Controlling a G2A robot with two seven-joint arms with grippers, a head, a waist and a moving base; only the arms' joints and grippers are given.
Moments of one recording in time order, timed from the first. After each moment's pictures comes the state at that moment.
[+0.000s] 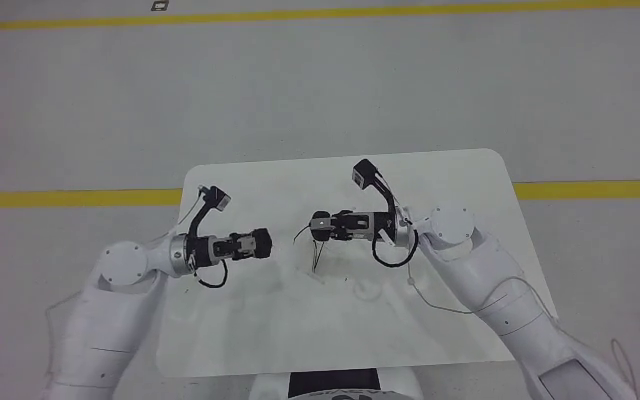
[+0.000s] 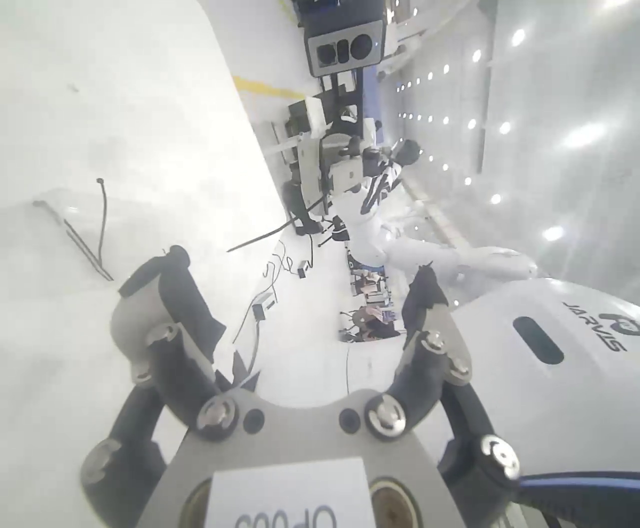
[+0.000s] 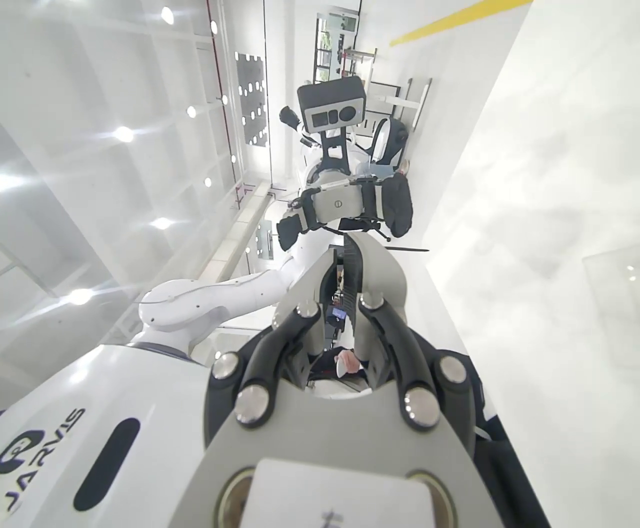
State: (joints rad) left arm 1.48 -1.02 -1.47 -1.63 -0.38 -0.32 -1.22; right arm -1.11 -1.16 0.95 -1.51 0.39 -0.15 0.99
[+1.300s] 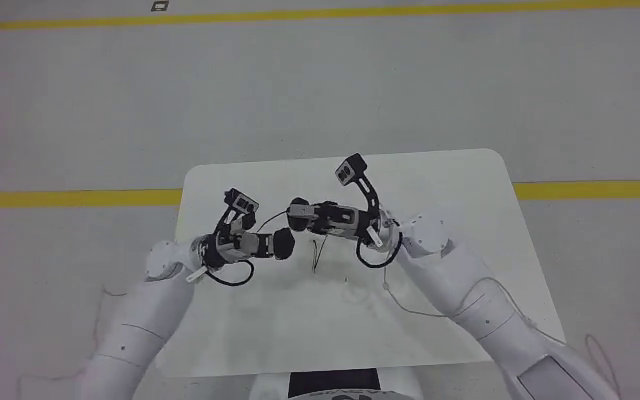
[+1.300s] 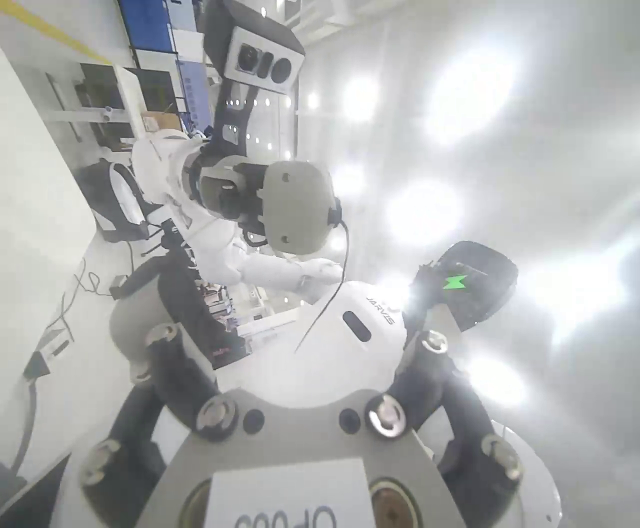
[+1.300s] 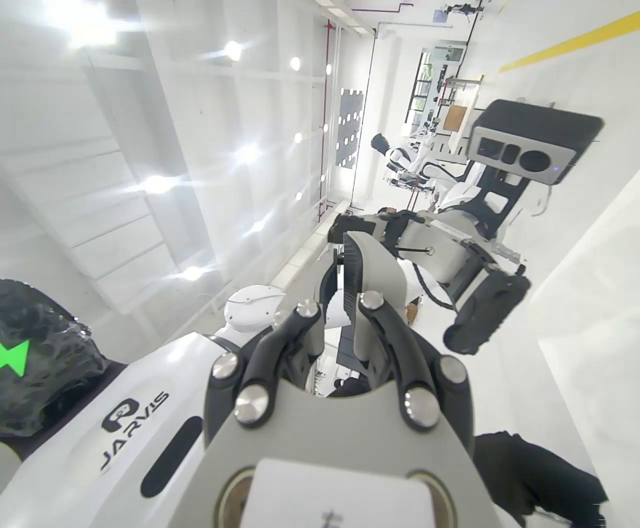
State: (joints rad) left arm 1.33 -1.07 -1.21 -1.36 -1.02 -0.34 -1.39; right arm -1.09 -1.24 0.86 -1.44 0.64 -0.32 0.88
